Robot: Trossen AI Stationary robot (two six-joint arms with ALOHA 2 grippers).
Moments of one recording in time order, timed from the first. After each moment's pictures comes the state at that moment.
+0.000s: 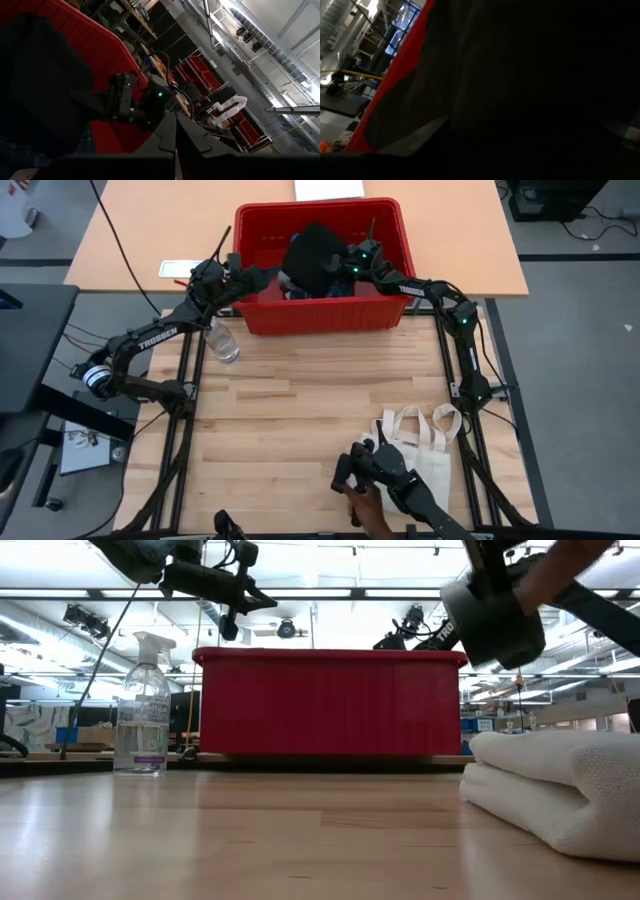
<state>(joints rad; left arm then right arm) 0.80 1.26 0.98 0.35 0.20 -0.90 -0.91 2.22 1.62 0.34 -0.43 0.84</state>
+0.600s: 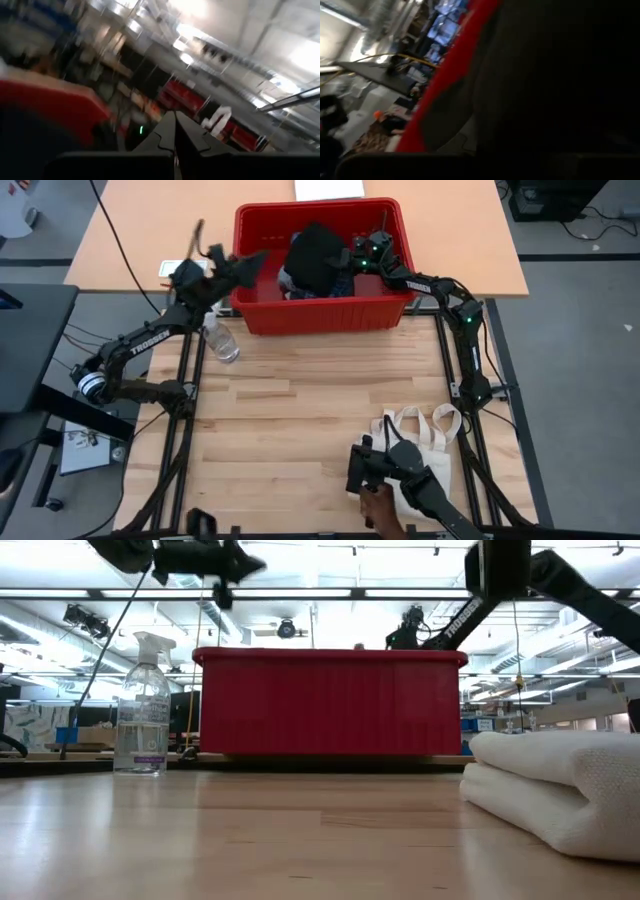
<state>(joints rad) 0.83 1.18 0.98 0.57 0.21 -0.71 -0.96 2.18 1.62 0.44 -0.71 0.89</state>
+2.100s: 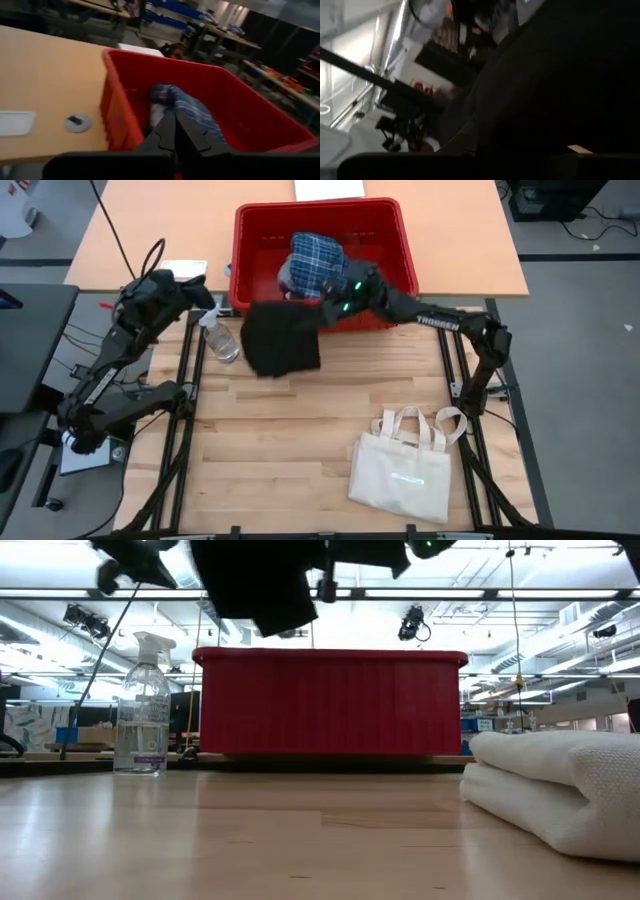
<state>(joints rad) 0.93 0.68 0.98 -0.44 -0.19 -0.38 -0.38 1.78 1.62 0.05 -0.77 0.91</state>
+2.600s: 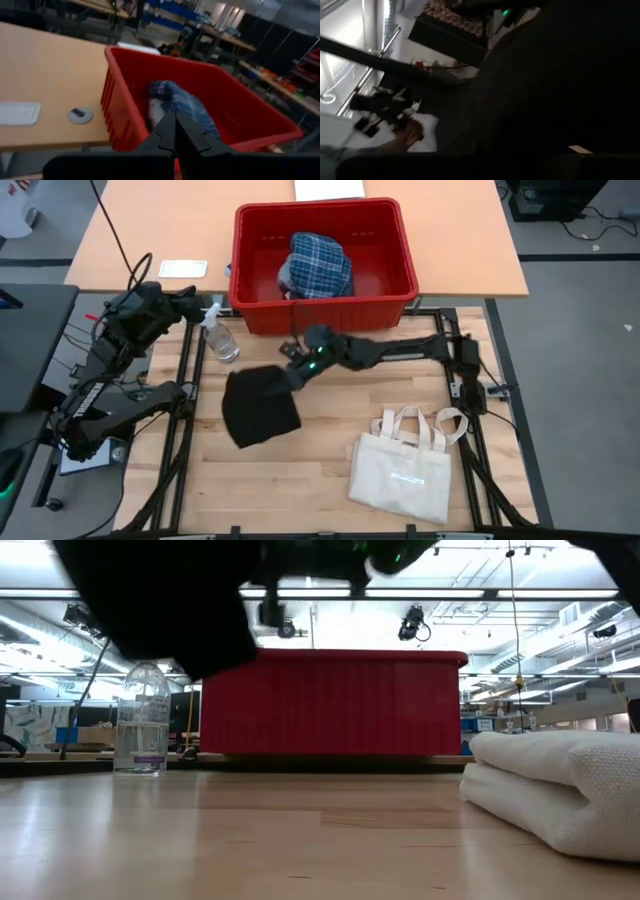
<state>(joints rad) 0.88 0.57 0.98 -0.54 -0.22 -0.42 -0.12 2.03 1.62 0.22 -0.61 1.03</state>
